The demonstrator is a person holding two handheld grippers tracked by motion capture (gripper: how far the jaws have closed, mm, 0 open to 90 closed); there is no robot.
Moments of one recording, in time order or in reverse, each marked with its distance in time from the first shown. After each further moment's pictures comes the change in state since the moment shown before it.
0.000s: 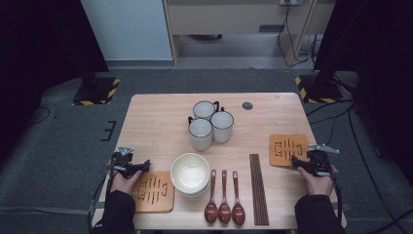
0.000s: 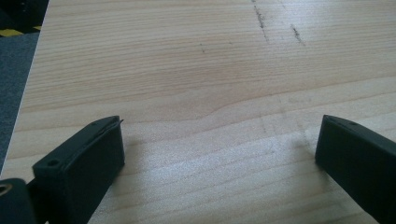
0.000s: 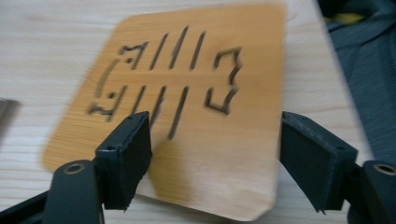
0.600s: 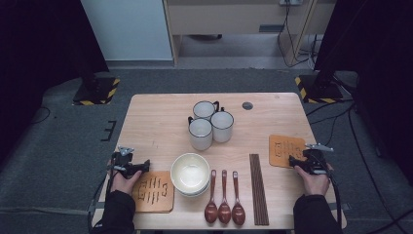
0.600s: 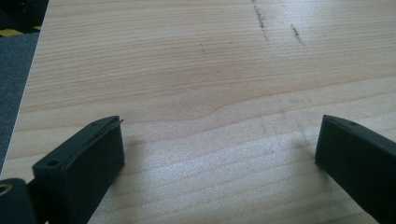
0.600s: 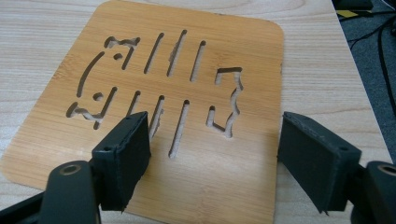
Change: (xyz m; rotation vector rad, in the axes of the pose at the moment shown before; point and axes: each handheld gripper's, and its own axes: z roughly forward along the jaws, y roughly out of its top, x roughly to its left) left arm 0.000 0.000 0.000 0.000 0.000 0.000; right arm 0.002 -0.001 0.019 0.037 0.019 0.035
